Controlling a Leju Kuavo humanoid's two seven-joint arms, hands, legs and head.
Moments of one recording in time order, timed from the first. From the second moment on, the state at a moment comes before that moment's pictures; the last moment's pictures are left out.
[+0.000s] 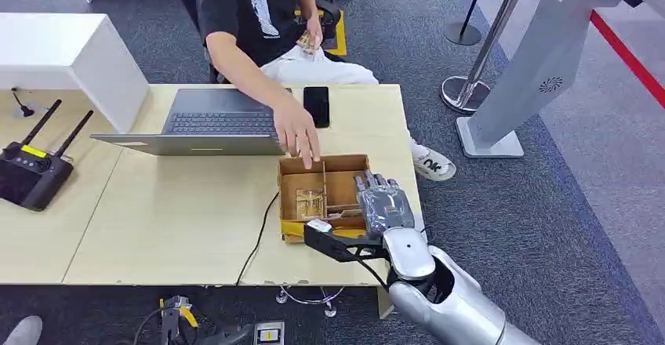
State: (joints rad) left arm -0.17 0.04 -0.81 -0.56 1.18 -0.10 -0.46; right arm -0.44 -0.17 0.87 -1.32 0.91 0.36 0.59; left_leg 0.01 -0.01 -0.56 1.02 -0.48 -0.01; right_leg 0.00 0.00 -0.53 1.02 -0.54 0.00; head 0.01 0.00
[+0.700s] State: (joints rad) left arm -0.17 0.03 -0.80 -0.56 1.18 -0.10 -0.46; right arm -0.46 -0.11 0.87 -1.23 0.90 0.34 0.55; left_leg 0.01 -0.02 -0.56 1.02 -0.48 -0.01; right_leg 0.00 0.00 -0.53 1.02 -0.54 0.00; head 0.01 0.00
